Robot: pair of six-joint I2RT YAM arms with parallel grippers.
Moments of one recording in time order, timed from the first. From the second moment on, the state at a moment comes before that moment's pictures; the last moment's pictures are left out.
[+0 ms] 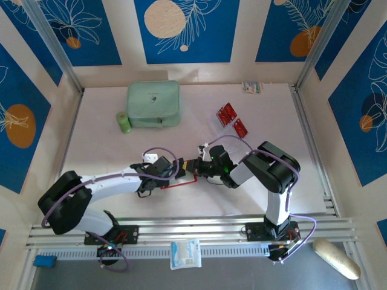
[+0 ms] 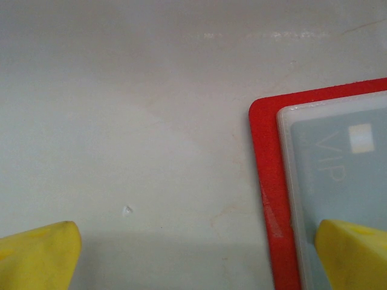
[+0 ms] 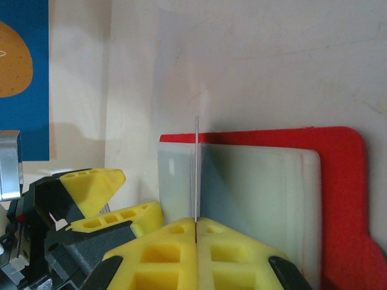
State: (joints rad) left arm -0.82 1.40 0.65 -0.55 -0.45 -0.82; right arm 0.70 1.88 0.56 0.86 -0.52 1.07
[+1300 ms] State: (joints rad) left arm -0.82 1.39 0.64 -0.55 -0.45 -0.82; right arm 0.71 1.88 0.55 0.90 -0.52 1.12
